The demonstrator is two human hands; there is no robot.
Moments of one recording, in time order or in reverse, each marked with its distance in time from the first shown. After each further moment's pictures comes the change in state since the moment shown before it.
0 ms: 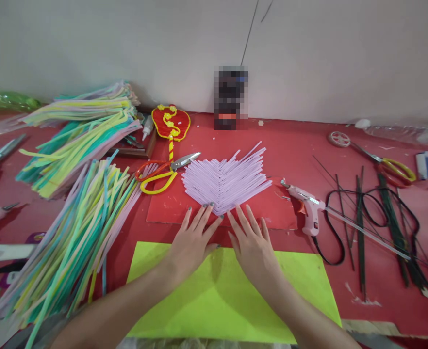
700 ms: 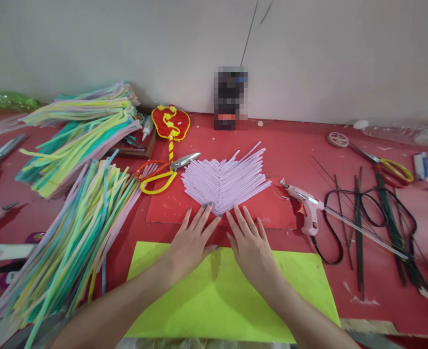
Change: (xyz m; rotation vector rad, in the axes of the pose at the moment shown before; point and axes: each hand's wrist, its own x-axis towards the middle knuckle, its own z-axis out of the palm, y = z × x) left_hand -0.002 -0.003 0.005 -0.010 -0.025 0.023; right_hand -0.002 0.001 0.004 0.006 -0.011 -0.017
